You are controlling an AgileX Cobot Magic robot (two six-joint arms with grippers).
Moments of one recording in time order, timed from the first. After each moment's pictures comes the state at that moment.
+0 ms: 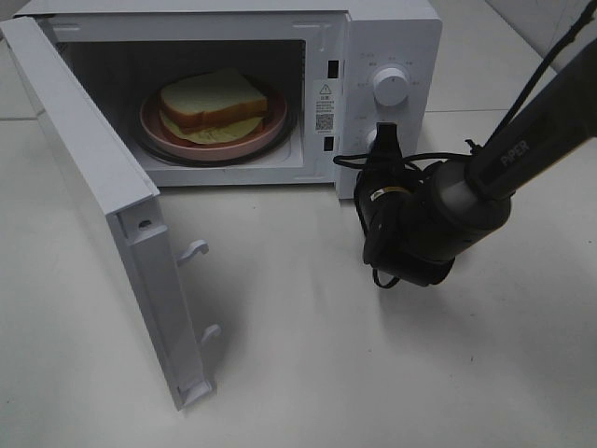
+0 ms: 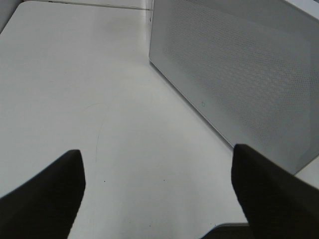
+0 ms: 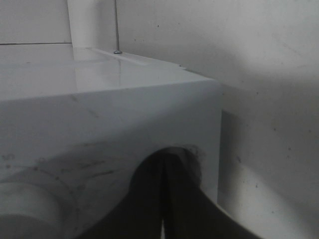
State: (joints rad) left arm 0.01 0.00 -0.52 -0.09 1.08 0.00; right arm 0.59 2.26 -1.00 0.85 -0.96 1.20
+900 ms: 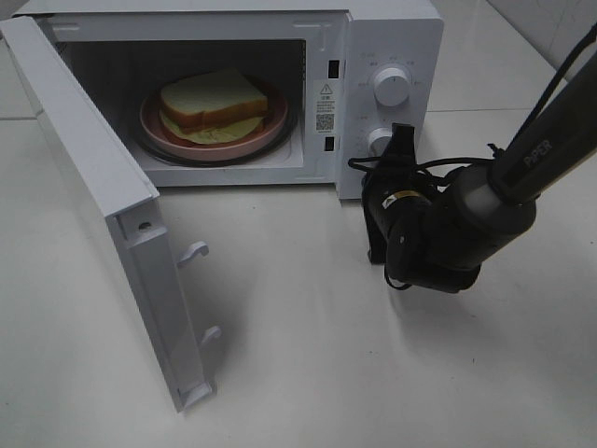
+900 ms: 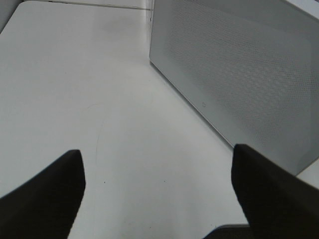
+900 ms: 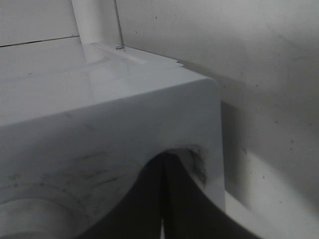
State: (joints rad) left arm 0.01 0.00 -0.52 -0.09 1.08 0.00; right arm 0.57 2.22 -0.91 0.68 -1.01 1.43
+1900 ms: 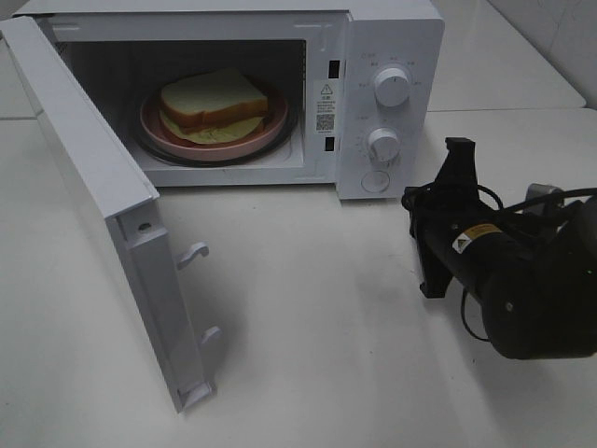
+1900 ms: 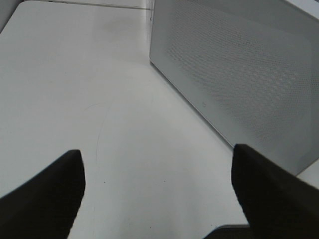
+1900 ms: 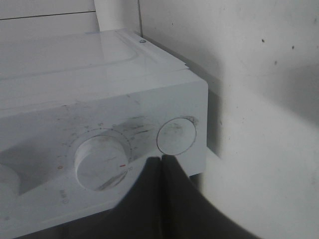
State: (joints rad) left arm 0.01 0.00 -0.52 -0.09 1.08 0.00; right arm 0.56 1.97 -0.48 0.50 -1.19 1.54
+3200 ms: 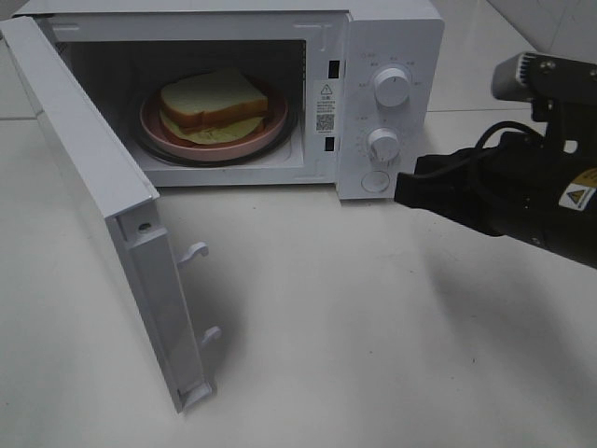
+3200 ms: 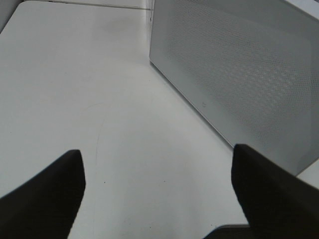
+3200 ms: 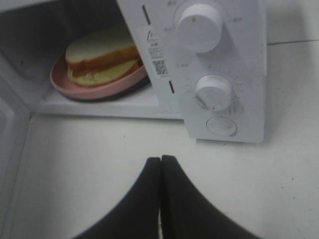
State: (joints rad) left arm 0.01 0.00 -0.52 -0.09 1.08 0.00; right arm 0.56 1.31 -0.40 0.31 -0.48 -0.02
